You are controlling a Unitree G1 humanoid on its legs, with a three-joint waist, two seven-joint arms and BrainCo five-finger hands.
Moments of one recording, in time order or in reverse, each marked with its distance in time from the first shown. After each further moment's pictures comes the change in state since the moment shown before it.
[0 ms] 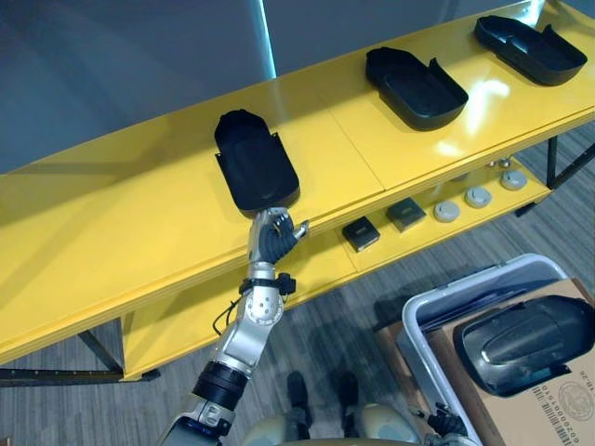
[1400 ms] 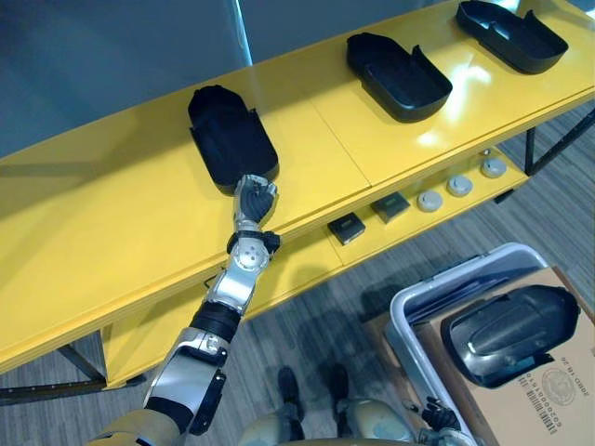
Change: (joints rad) left arm -0.182 0.149 0.069 -0.202 -0.296 -0.045 -0.068; right arm -0.017 0.010 -0.002 -0.003 0.000 0.012 0.021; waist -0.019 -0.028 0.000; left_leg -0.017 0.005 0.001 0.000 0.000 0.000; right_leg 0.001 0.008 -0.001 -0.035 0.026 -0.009
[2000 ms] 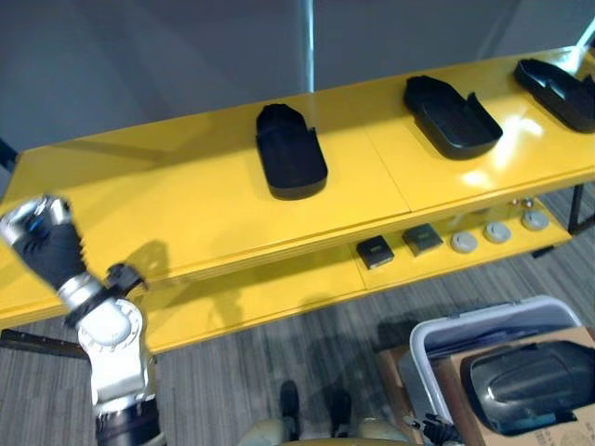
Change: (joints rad) left arm 0.651 -0.097 0.706 -0.113 -0.135 -0.081 0.128; right arm -0.007 -0.007 0.007 0.031 -0.010 0.012 0.019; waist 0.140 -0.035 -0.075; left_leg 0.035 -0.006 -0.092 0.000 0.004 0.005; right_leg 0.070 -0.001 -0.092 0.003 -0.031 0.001
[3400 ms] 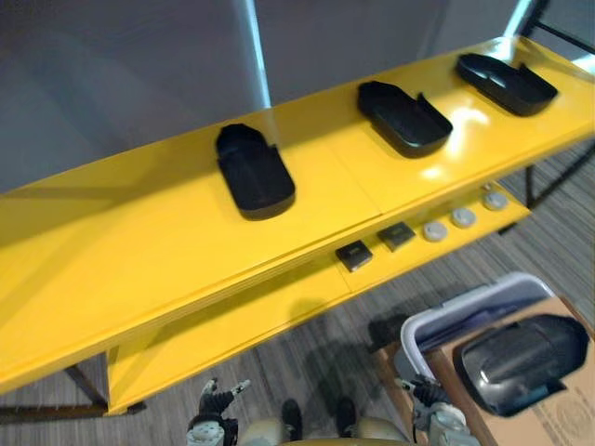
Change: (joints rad) left arm -0.186 -0.070 -0.325 0.966 0.104 0.139 -0.315; right arm -0.200 -0.004 0.001 -0.020 -0.030 0.023 -0.022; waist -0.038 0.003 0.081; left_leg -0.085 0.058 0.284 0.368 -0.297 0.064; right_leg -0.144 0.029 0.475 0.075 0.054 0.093
